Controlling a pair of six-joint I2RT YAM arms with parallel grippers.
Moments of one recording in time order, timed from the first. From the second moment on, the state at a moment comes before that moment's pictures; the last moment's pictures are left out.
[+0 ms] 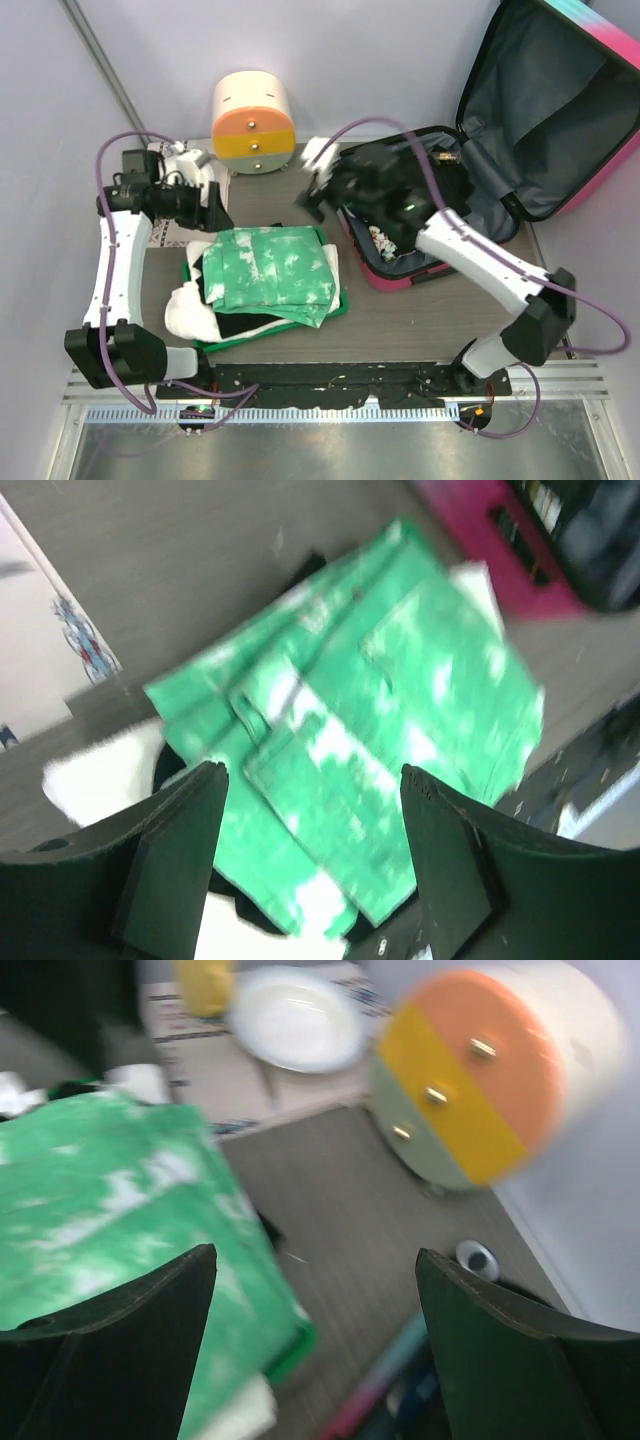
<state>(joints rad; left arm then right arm) 0.15 1.33 1.41 -0.98 0.69 0.17 0.89 1.55 1.43 -0.15 -0.23 -0.42</state>
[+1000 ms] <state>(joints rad) -0.25 1.40 1.19 -1.09 0.30 0.54 0.00 1.81 1.57 -0.69 -0.21 -0.12</state>
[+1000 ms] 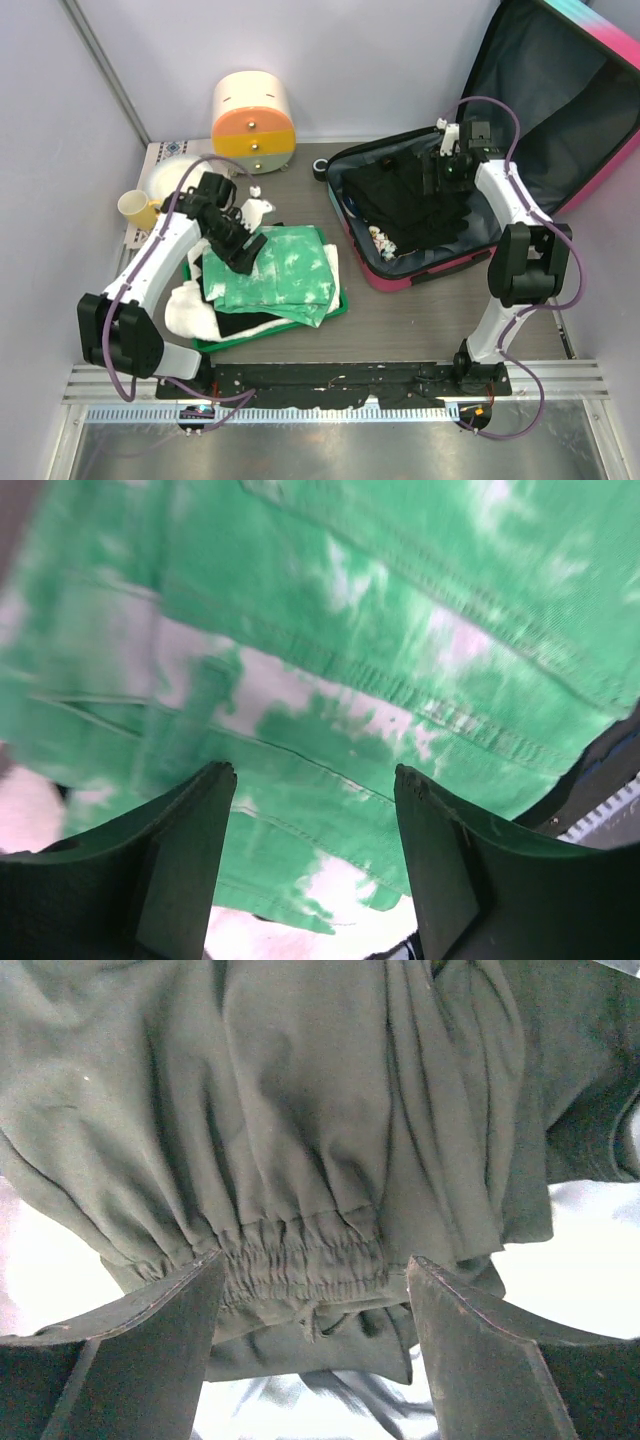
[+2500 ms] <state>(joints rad) -0.25 1.29 1.36 -1.04 0.47 0.36 0.38 2.13 1.70 -0.50 0.00 -0.34</state>
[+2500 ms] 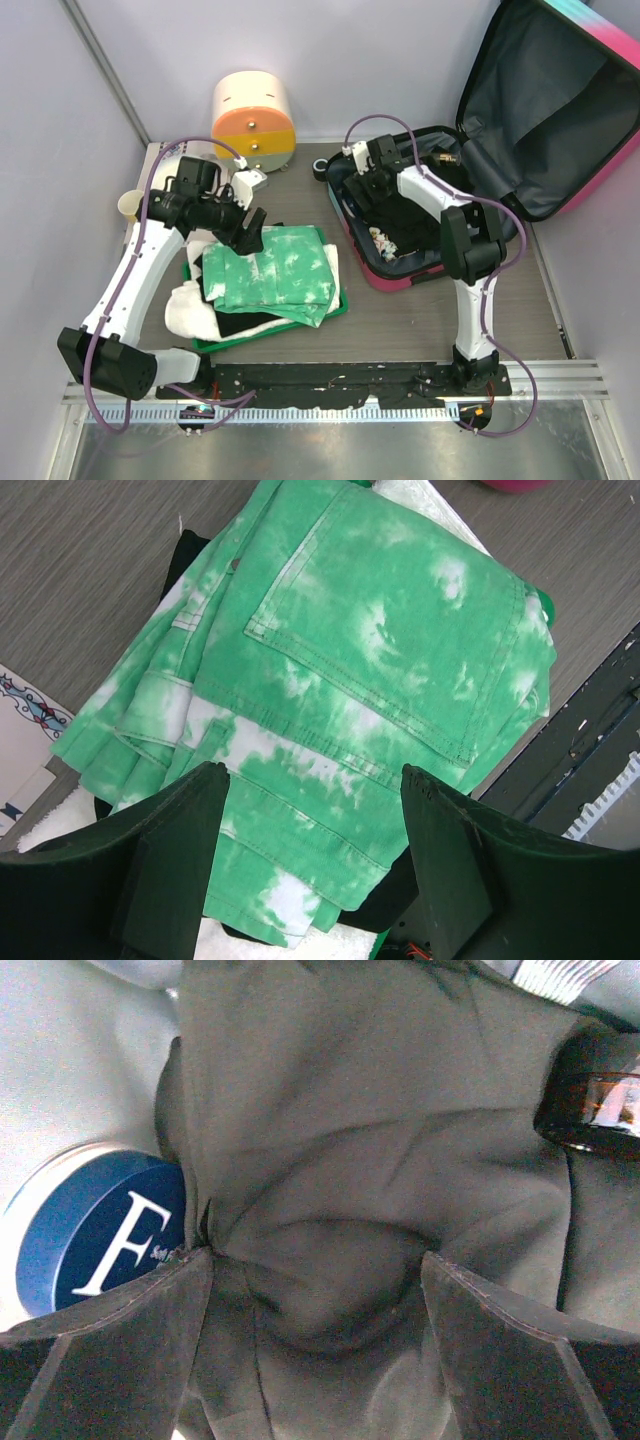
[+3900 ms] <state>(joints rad) -0.26 1.44 1.56 -0.96 0.54 0.24 0.26 1.99 1.61 -0.54 -0.14 -0.50</state>
